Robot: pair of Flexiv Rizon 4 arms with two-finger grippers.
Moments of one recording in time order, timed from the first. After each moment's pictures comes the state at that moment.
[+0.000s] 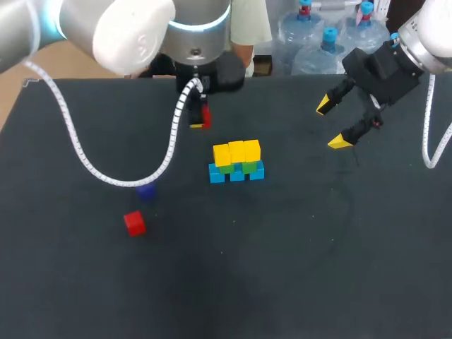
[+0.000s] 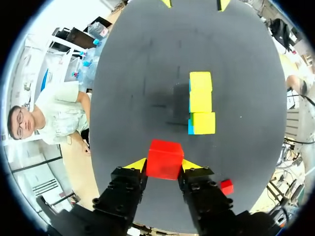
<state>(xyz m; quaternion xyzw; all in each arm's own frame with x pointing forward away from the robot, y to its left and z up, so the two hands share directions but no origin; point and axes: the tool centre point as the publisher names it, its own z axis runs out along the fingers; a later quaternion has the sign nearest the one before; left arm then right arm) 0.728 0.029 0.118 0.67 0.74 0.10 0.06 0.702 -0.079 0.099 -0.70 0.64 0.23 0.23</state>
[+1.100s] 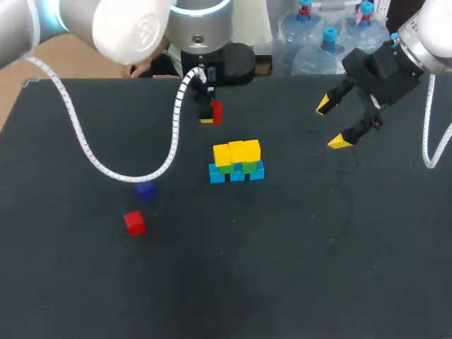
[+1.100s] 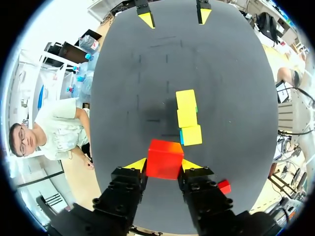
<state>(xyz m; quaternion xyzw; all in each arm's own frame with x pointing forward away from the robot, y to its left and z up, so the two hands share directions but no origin) 0.722 0.007 0.134 0.70 0.70 0.08 0.07 0.702 -0.079 0.099 -0.70 0.64 0.23 0.23</state>
